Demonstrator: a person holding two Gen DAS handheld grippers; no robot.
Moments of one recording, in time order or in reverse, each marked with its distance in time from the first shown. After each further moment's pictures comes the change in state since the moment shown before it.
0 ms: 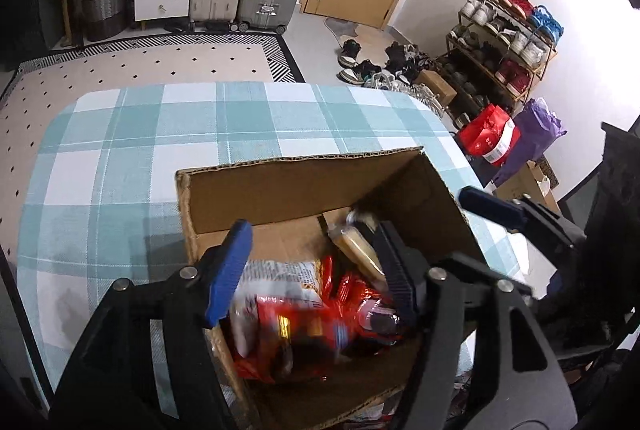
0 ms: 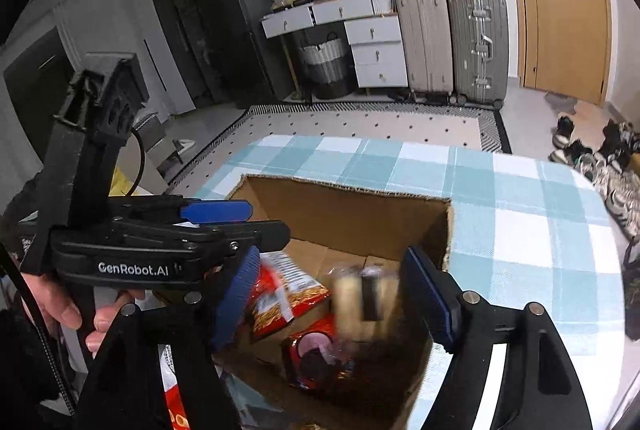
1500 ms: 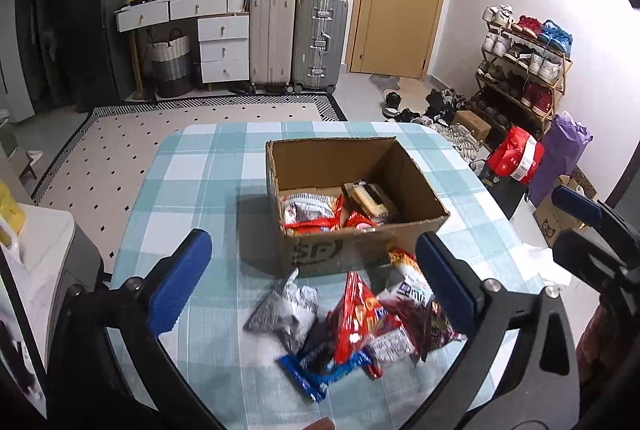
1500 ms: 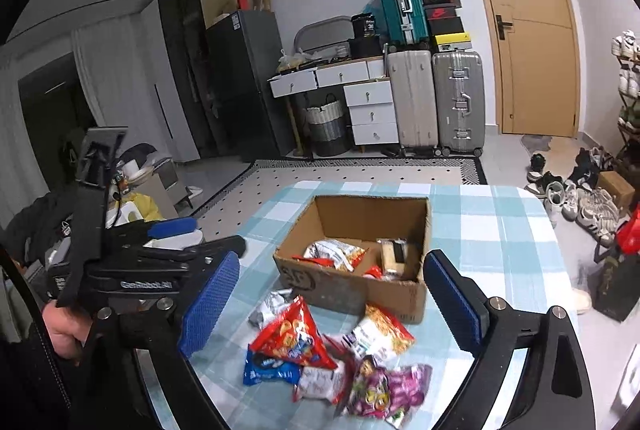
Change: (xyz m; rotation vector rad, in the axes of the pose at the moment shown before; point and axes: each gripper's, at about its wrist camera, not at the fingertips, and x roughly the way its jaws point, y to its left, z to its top) left arm -0.221 -0.083 -0.149 0.044 -0.252 0.245; right arm -0.206 0.088 -0.081 0.009 -0.223 -0.047
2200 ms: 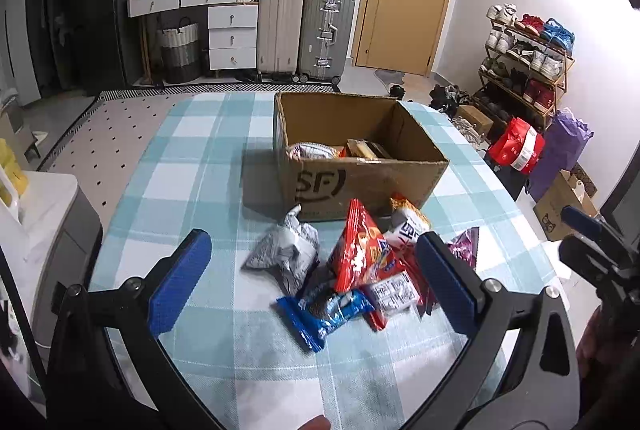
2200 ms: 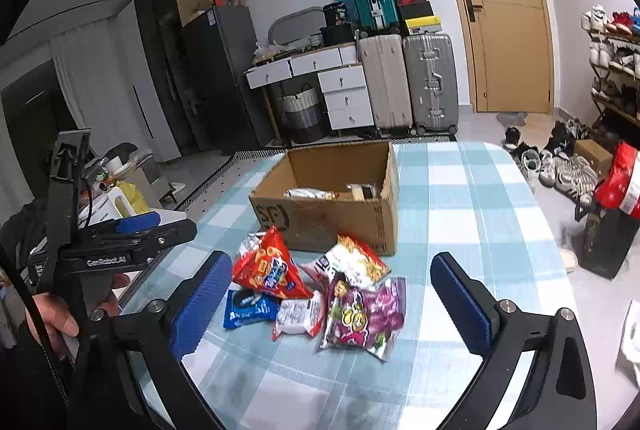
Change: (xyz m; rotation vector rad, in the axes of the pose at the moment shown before) left arm -0.005 0.003 -0.071 -0.037 0.016 0.006; right arm -0.036 -0.016 -0.077 0.071 0.033 -0.066
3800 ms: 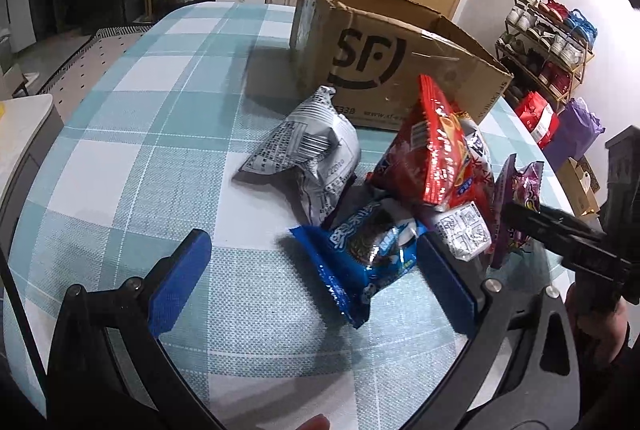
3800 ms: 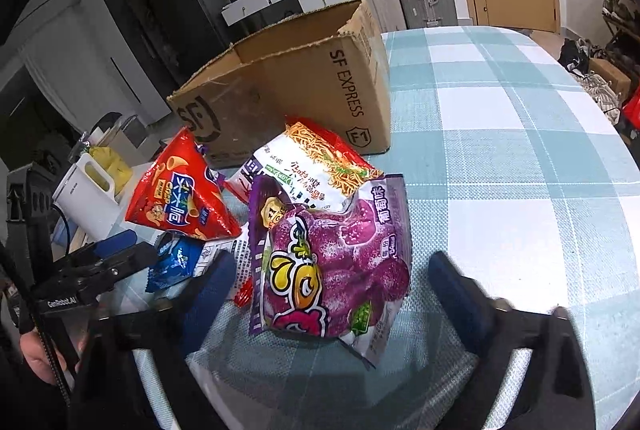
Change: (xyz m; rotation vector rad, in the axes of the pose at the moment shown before) left arm 0.128 0.045 -0.075 -0.100 0.181 -0.018; right arm 0.148 -0.051 -0.064 0.104 0.288 0.037
